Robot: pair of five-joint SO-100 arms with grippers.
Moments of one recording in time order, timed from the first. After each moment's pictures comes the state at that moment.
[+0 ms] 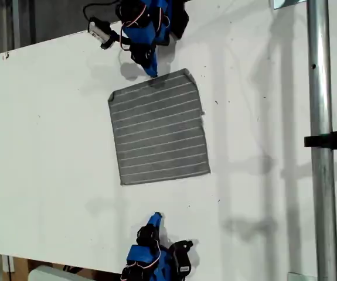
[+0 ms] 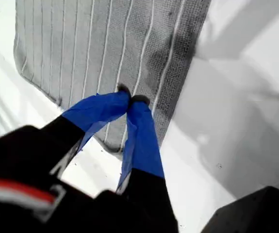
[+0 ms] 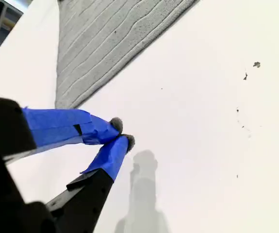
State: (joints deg) arm 0 -14.0 198.7 178.4 73.5 -85.3; arm 1 13.2 188.3 166.1 80.2 86.3
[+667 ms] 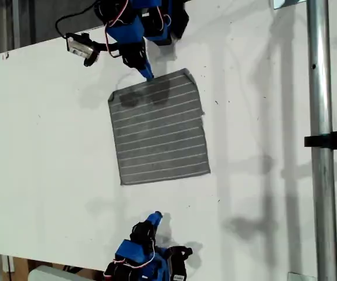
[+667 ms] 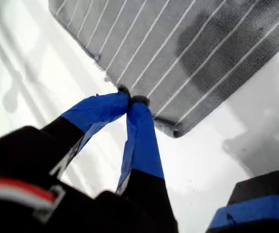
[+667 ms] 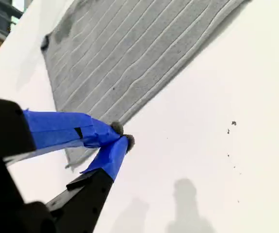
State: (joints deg) arm 0 -2.6 146.0 134.6 69.9 -86.5; arm 1 2.8 148.0 122.3 88.6 74.6
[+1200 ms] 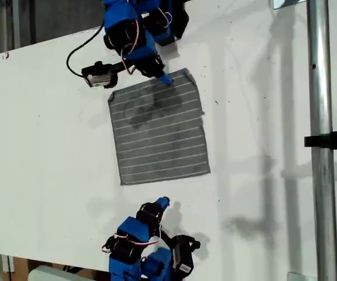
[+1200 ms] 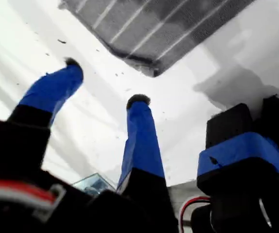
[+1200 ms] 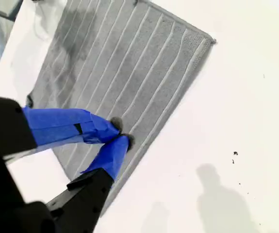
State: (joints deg) arm 0 4.9 109.6 95.0 80.4 -80.6; arm 1 -10.1 119.9 107.8 107.1 76.8
